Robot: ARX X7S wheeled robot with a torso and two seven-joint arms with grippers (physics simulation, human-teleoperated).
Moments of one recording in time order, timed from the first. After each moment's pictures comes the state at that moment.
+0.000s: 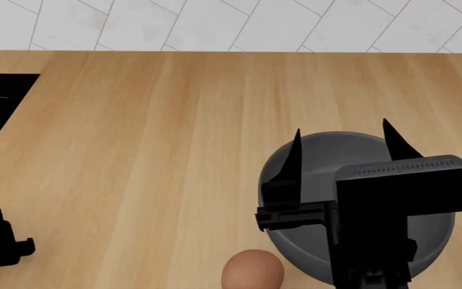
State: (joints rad) left arm -0.42 -0.43 0.08 -0.01 -0.52 -0.64 -0.31; right arm 0.43 0.40 -0.22 -0.52 0.31 0.62 0.30
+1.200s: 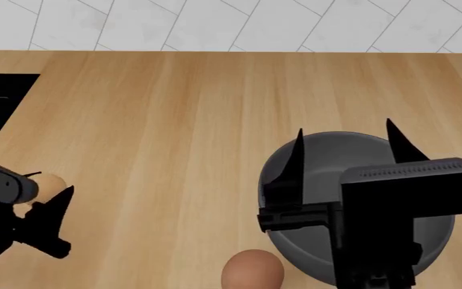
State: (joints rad) left arm -0.60 -0.57 0.29 0.09 -0.57 -0.71 0.11; right arm 0.42 0.41 -0.21 -0.54 0.33 0.61 0.31
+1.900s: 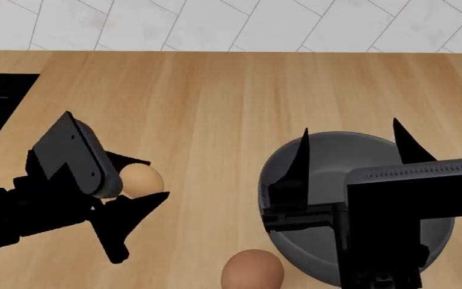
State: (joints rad) left arm -0.96 -0.47 0.65 -0.13 -0.47 -0.65 0.57; right arm 0.42 0.43 -0.20 -0.56 0.35 0.63 0.32
